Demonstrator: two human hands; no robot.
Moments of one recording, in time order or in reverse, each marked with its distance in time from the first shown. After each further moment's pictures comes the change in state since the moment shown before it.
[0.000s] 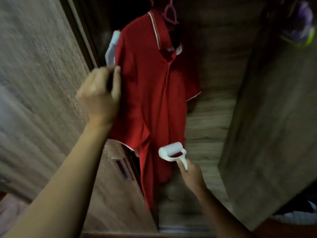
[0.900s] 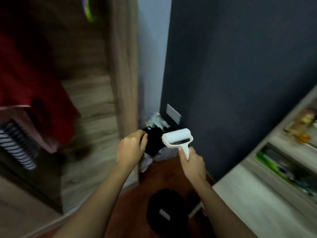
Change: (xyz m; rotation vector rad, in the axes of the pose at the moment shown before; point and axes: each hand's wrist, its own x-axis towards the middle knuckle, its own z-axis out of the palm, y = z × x) left_hand -0.276 0.457 -0.131 -0.732 -0.954 -0.036; right_hand -0.332 0.213 -0.360 -0.324 0.623 0.347
